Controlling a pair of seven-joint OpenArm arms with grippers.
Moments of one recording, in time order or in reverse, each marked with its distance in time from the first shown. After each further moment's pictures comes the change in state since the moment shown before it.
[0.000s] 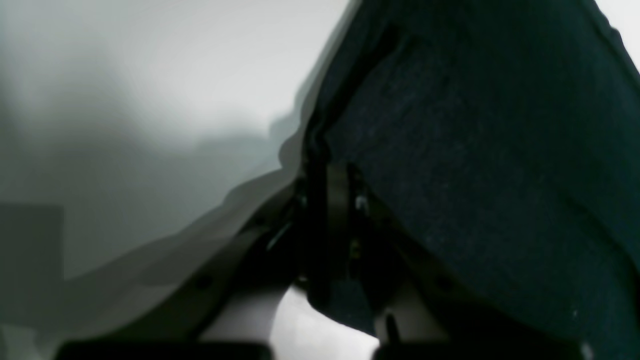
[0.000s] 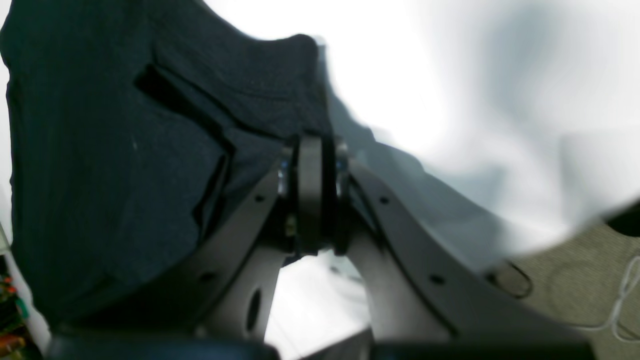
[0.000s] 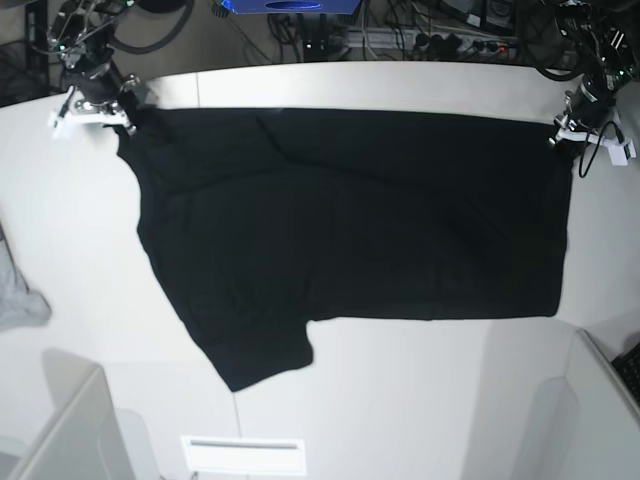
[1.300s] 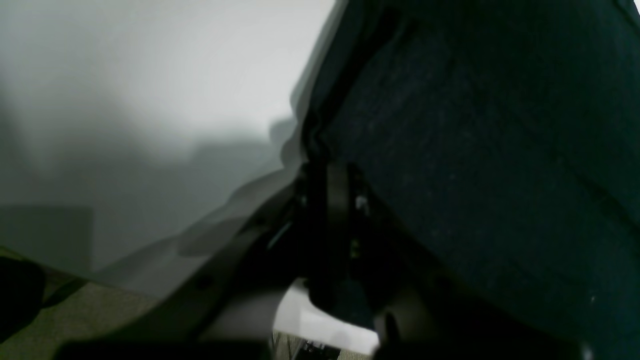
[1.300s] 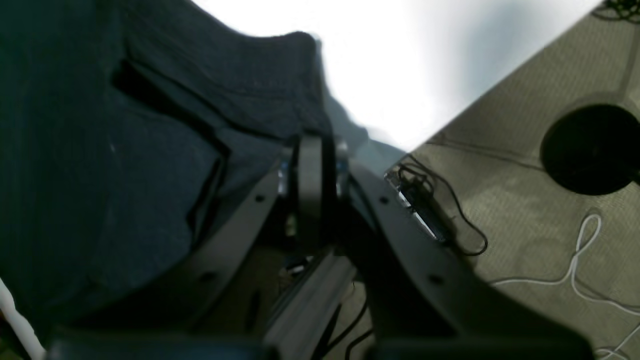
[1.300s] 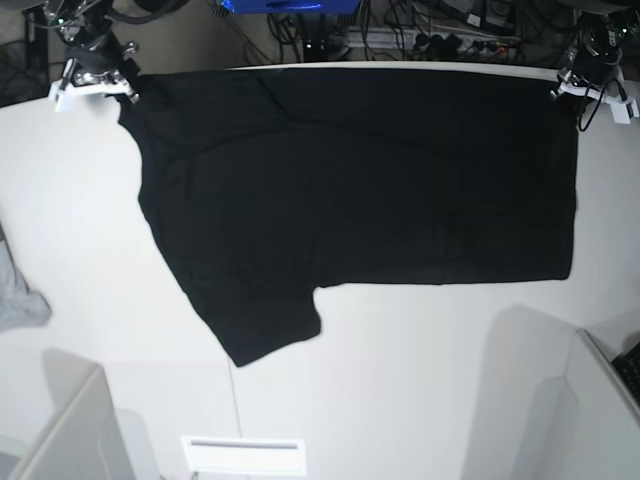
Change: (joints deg) left arm 12.5 -0.3 -0.5 3.6 -2.2 -0.7 -2.5; right arm -7.5 0.0 -0.1 4.1 0.0 0.0 -2.2
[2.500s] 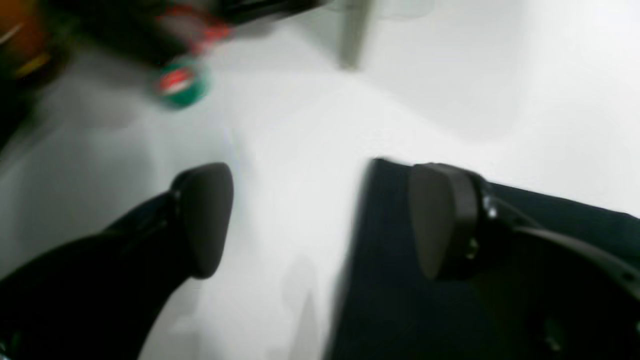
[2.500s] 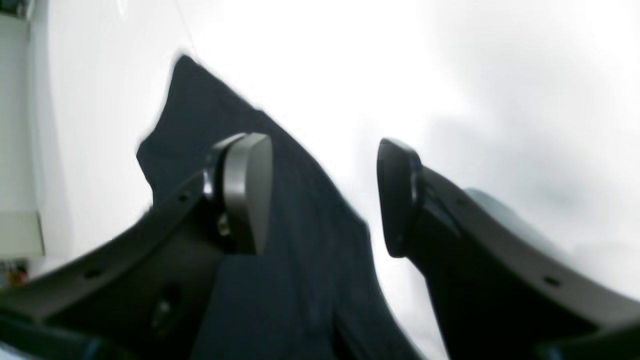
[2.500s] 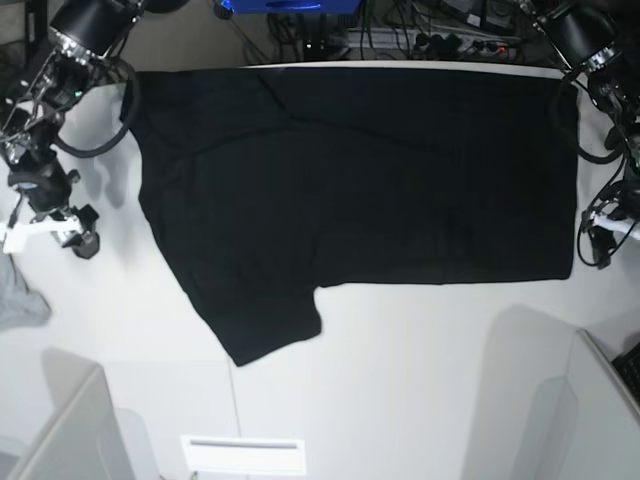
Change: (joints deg) left arm -29.6 -4.3 2.0 8.1 25.6 0.5 2.7; right arm 30.3 11.2 -0.3 -3.8 -0.9 -0.2 -7.9
